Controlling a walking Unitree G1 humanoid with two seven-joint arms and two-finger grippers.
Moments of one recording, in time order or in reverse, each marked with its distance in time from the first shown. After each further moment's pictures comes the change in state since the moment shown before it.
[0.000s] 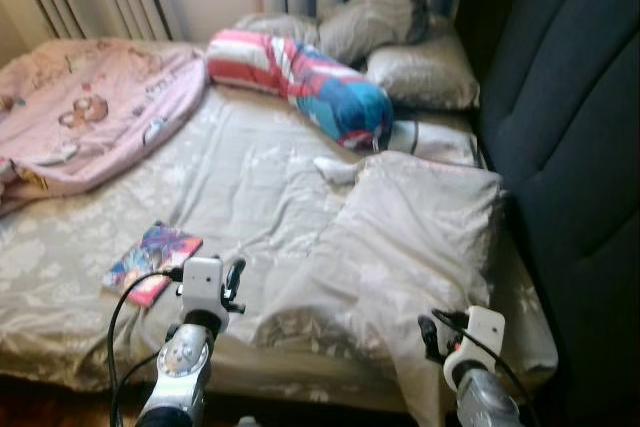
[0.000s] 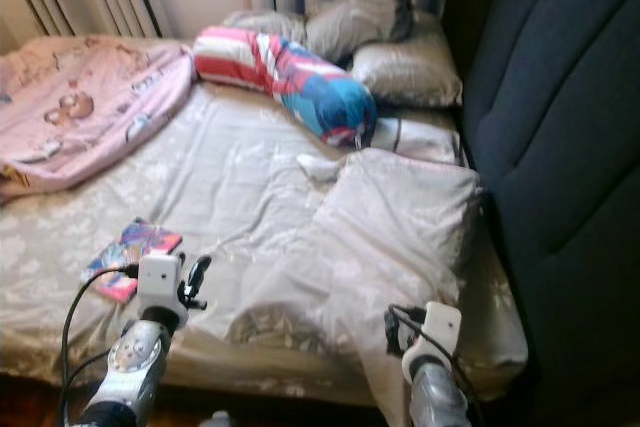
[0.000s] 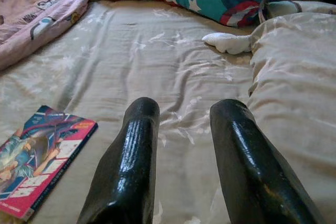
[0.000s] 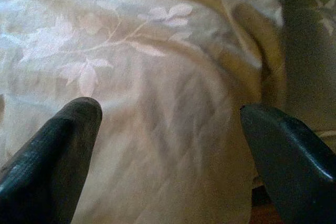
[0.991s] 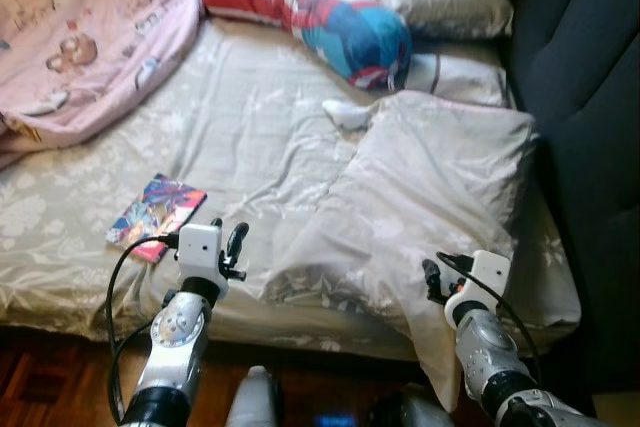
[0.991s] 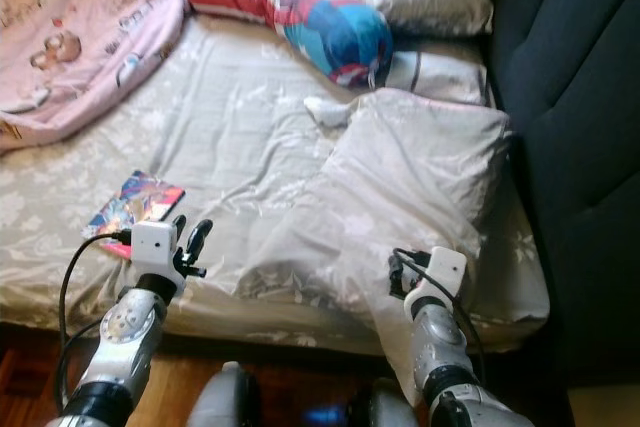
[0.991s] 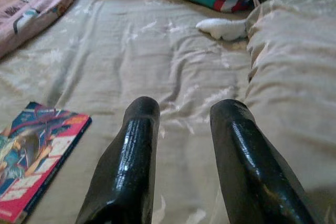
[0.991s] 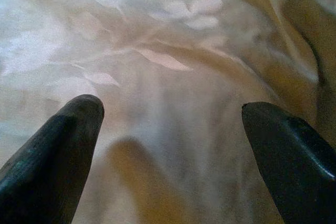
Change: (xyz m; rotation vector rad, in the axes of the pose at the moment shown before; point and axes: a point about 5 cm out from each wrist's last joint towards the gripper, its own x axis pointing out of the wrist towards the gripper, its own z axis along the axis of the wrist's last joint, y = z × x) left arm 0.013 0.004 0.044 0.016 -0.138 -0.059; right arm 0.021 0.015 0.069 0.037 -0.132 -0.012
